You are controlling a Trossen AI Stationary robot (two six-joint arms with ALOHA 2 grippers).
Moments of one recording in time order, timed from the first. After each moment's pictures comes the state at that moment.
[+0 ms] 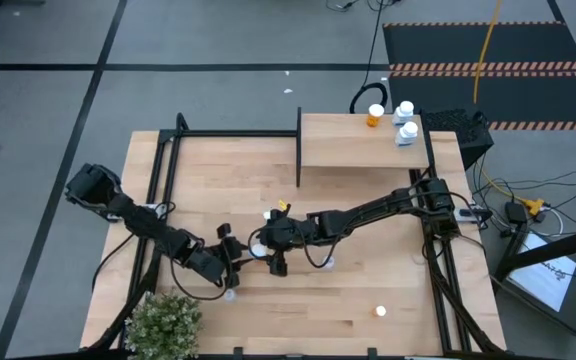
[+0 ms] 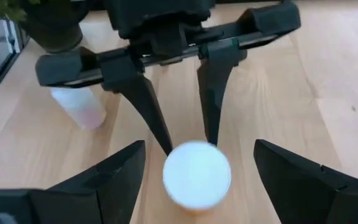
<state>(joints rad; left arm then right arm) -0.54 1.50 0.48 0.24 -0.57 -0.49 0.15 2.03 1.37 0.04 0.04 0.15</state>
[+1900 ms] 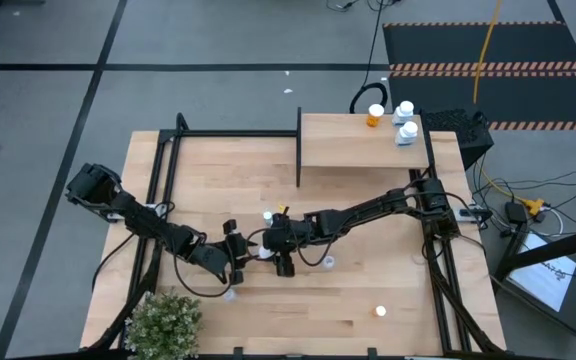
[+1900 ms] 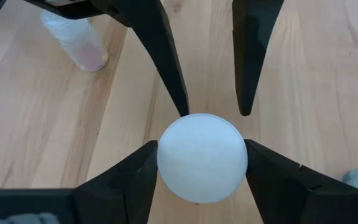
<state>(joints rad) -0.48 1.51 0.48 0.34 -0.53 -0.35 0.14 2.06 1.37 -0.07 -0.06 0.10</state>
